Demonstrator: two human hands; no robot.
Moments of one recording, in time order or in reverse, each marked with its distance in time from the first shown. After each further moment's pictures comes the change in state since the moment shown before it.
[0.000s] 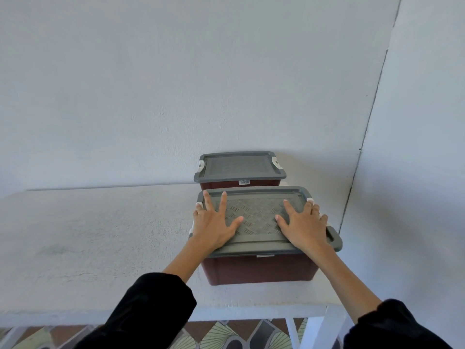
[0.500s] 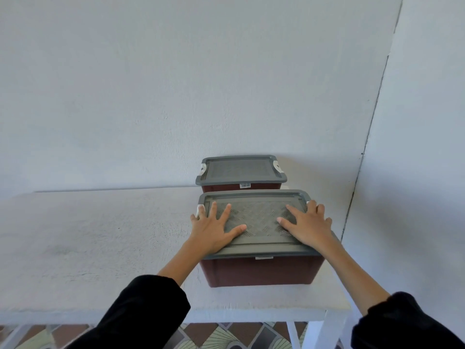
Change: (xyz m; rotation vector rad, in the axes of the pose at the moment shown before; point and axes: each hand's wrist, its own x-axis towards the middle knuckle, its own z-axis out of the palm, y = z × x) left_hand -0.007 -0.004 -0.002 0.074 -0.124 0.056; right_hand 0.011 0.020 -0.006 0.093 -0.036 -0.052
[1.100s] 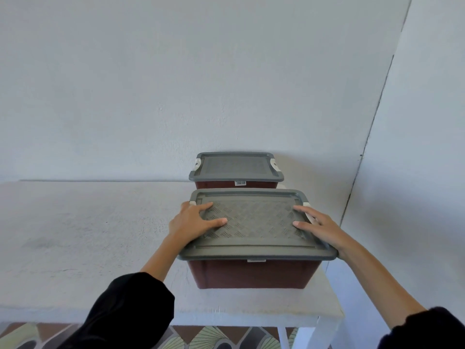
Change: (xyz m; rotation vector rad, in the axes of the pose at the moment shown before) left_hand 0.021 -0.027 0.005 -0.502 0.126 -0.186; right_hand 0.017 0.053 0.006 0.880 -0.163 -0.044
